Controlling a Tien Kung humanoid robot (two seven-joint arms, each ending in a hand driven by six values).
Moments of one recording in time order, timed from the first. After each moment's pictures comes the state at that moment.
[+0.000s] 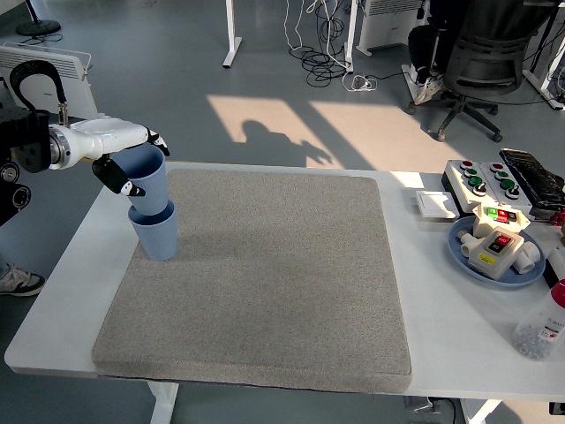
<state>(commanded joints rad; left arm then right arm) -1.21 0.72 -0.48 -0.98 1.72 -0.37 -0.08 0.20 -0.21 0.58 0.24 -0.84 -0.14 -0.20</state>
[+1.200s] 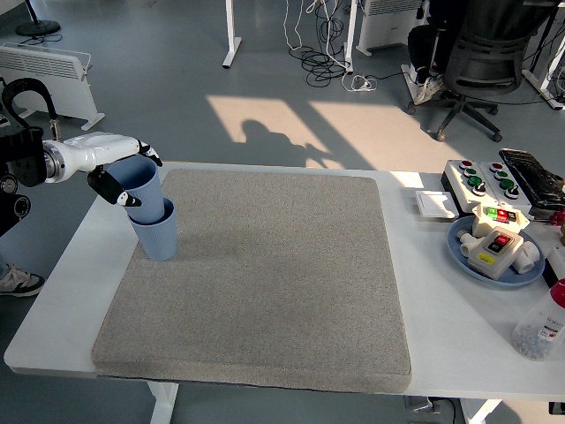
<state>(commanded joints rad) -1.18 0.68 -0.44 -0.86 1.62 -0.30 -0.14 0.21 -0.21 0.58 0.24 -0.85 -0.14 -0.20</state>
